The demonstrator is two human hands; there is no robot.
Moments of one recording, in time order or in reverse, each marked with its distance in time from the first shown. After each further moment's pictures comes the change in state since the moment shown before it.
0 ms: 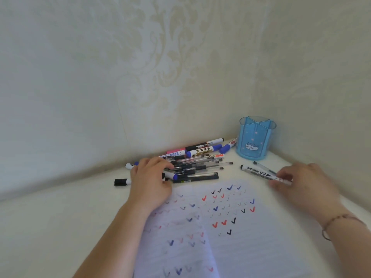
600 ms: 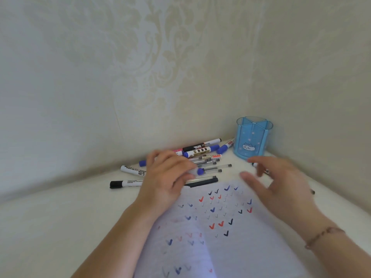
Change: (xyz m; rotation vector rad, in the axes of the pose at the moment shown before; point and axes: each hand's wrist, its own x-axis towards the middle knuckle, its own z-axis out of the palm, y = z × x) left_hand 0.001 0.028 0.002 -0.212 0.385 0.644; right_hand -0.036 -0.054 -0.013 0.382 0.236 -0.288
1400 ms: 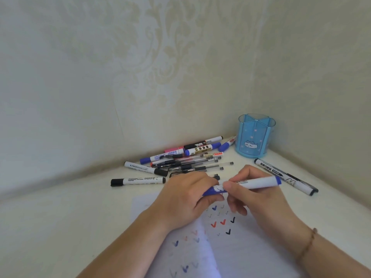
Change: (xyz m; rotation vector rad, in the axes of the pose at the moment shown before) left_hand -0.004 0.036 0.009 -0.133 -0.281 0.084; right_hand -0.016 -0.046 0.015 1.060 -0.261 0.254
